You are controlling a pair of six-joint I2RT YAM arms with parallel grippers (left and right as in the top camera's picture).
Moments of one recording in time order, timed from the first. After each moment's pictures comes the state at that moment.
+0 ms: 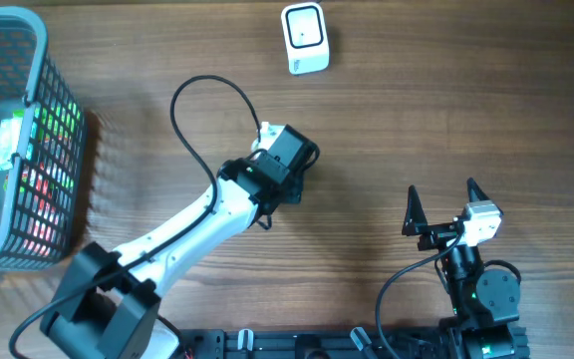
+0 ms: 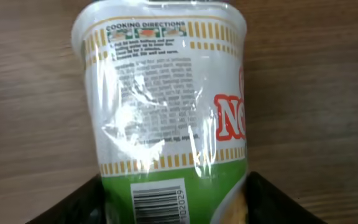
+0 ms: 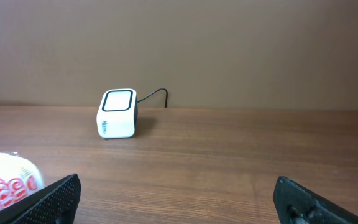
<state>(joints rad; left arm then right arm) -0.69 1.61 1.03 -0.61 -0.24 -0.52 0.16 0.01 0.01 0.01 0.03 0.04</state>
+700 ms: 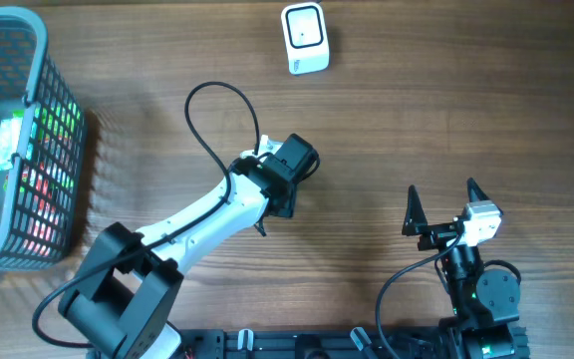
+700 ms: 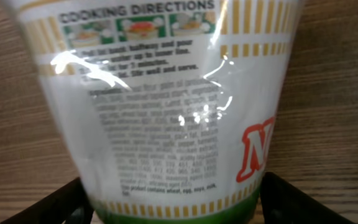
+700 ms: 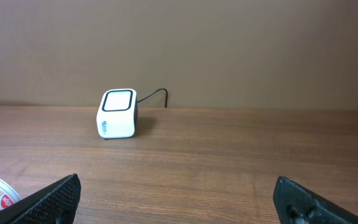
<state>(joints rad) -0.69 1.70 1.04 -0.73 -0.29 -0.50 0.16 0.01 0.01 0.01 0.03 0.04</state>
